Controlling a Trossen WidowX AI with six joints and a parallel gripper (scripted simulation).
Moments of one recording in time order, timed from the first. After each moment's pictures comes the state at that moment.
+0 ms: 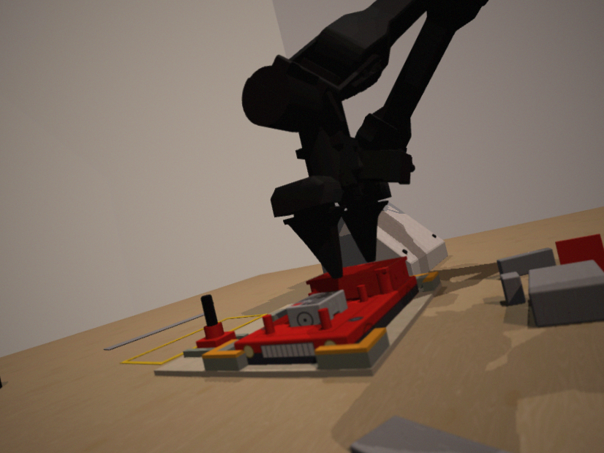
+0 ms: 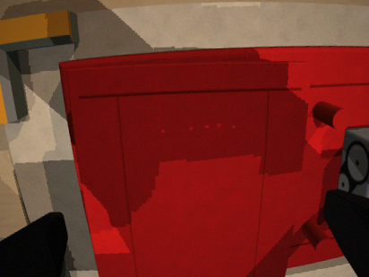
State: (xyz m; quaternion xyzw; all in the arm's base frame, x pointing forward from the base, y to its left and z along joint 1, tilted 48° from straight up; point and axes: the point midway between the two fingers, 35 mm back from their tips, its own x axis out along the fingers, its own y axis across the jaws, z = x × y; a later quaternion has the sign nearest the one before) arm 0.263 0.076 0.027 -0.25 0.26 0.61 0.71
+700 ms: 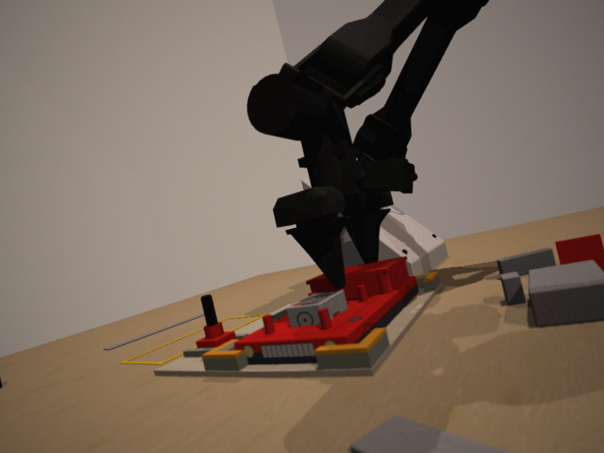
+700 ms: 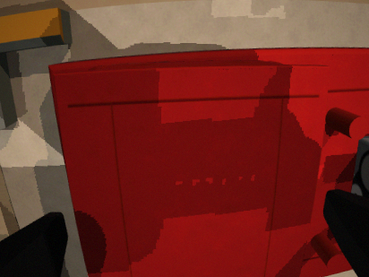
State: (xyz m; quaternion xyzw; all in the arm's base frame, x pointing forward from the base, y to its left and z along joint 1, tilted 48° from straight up) arm 0.264 0.084 0.021 -0.25 0.26 0.61 0.71
